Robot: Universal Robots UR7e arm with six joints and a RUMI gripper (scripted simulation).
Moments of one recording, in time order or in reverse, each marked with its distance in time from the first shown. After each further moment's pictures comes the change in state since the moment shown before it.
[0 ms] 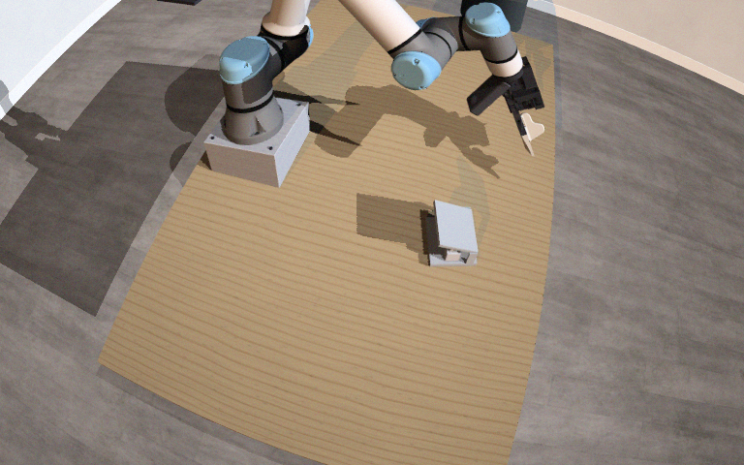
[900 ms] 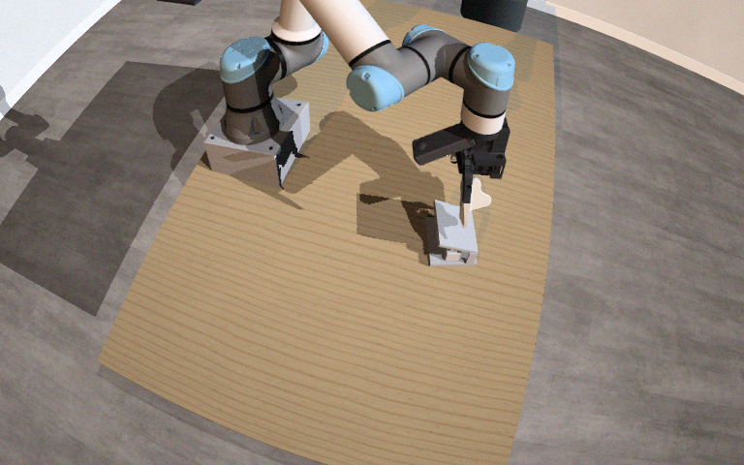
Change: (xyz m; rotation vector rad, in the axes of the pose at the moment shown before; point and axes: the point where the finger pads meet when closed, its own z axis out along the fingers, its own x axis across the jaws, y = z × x) arm -0.170 -0.173 -0.070 0.461 -0.028 0.020
